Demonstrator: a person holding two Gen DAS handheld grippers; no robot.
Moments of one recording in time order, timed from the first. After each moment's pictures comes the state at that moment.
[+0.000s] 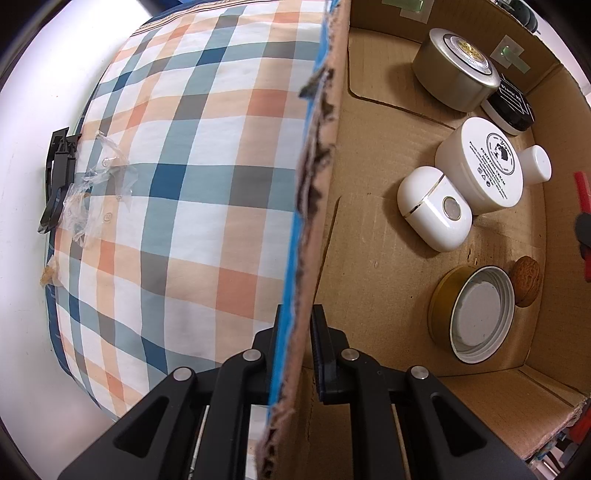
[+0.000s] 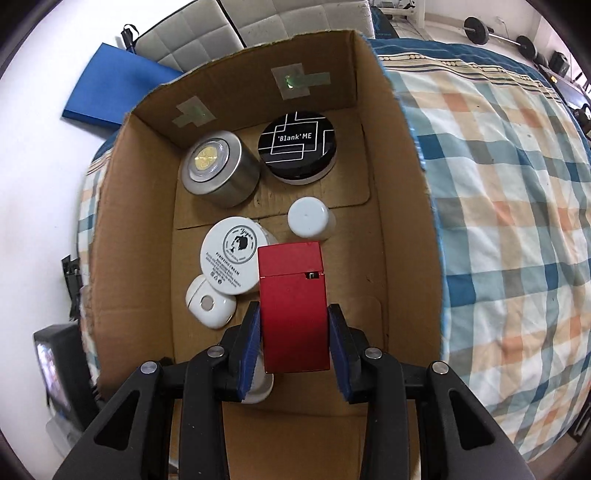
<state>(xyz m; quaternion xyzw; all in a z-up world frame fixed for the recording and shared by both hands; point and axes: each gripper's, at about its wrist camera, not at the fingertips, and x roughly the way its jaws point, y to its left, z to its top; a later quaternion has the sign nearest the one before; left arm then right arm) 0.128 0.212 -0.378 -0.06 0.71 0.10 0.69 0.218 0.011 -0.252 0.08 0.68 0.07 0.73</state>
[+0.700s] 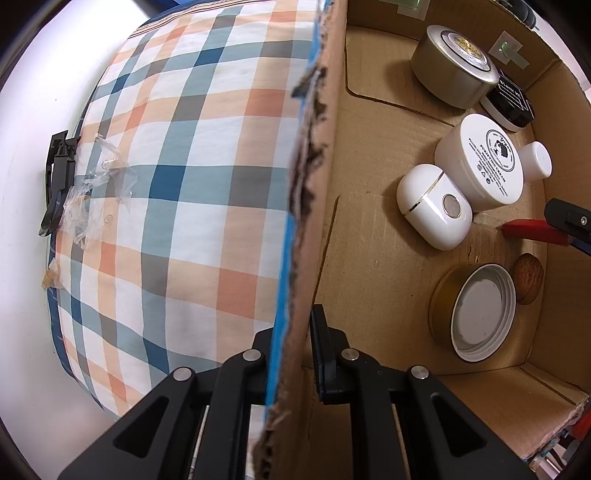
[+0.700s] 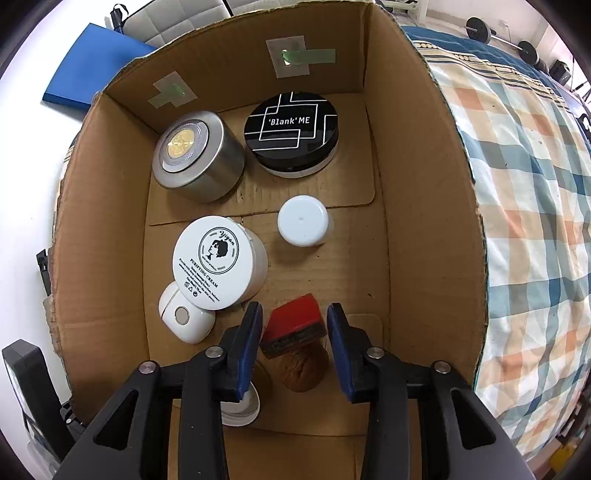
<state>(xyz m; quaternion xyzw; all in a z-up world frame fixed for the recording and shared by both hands) 0.131 0.209 -0.379 -0.05 0.71 0.10 0.69 0.242 0.024 -0.285 0.04 0.70 0.06 0.71</state>
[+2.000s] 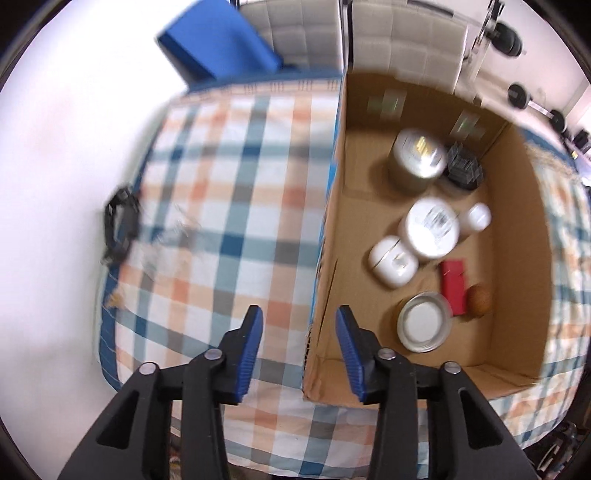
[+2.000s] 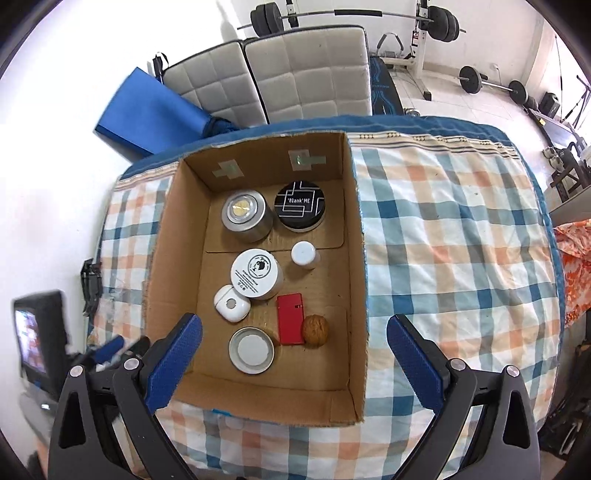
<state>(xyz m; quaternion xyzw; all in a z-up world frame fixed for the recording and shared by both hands) 0.121 0.201 -0.237 -0.03 0.63 0.12 0.77 0.183 -0.004 -0.120 0.04 0.61 0.07 0.79</state>
